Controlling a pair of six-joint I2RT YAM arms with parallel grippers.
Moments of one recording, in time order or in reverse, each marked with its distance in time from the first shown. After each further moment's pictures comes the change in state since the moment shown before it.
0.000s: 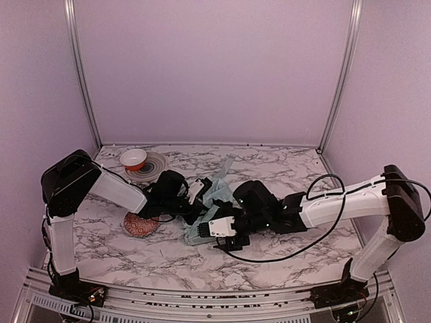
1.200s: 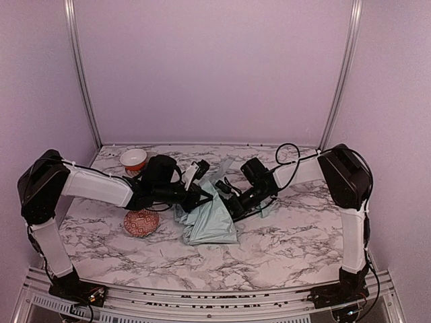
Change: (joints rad) left arm -0.013 -0.226 -0.014 -0.043 0.031 -0.016; right arm -0.441 0.557 0.426 -0.266 -0.658 0.779
